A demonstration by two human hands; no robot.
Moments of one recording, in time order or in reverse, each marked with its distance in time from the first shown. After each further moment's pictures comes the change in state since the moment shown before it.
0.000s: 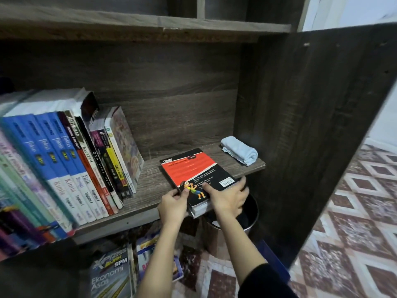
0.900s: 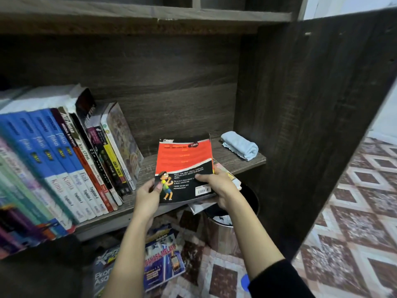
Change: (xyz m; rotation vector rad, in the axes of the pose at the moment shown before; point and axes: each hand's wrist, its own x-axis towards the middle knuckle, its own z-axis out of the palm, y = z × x) left_hand 0.033 -0.004 -0.048 -0.106 -0.070 0.075; right_hand -0.012 -0.035 -0.020 0.338 -0.661 0.023
